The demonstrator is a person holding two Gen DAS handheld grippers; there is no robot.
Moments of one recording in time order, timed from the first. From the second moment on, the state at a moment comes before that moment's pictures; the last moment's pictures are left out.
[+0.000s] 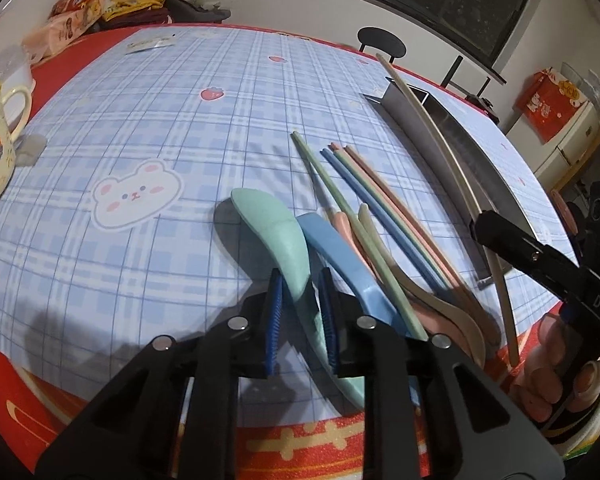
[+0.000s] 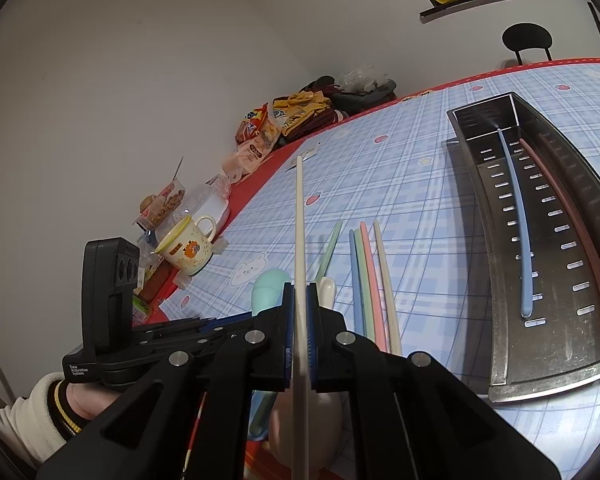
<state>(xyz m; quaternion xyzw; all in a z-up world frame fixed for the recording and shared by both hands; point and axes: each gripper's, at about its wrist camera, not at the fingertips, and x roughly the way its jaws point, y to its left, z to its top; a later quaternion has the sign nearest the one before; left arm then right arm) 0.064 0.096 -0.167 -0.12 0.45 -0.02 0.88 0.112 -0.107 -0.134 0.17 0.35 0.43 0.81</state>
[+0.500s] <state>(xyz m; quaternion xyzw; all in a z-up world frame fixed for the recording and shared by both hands) 0.050 0.080 -0.167 -0.05 0.44 -0.02 0.90 0.114 -0.111 -0.136 0.18 0.36 0.43 0.81</state>
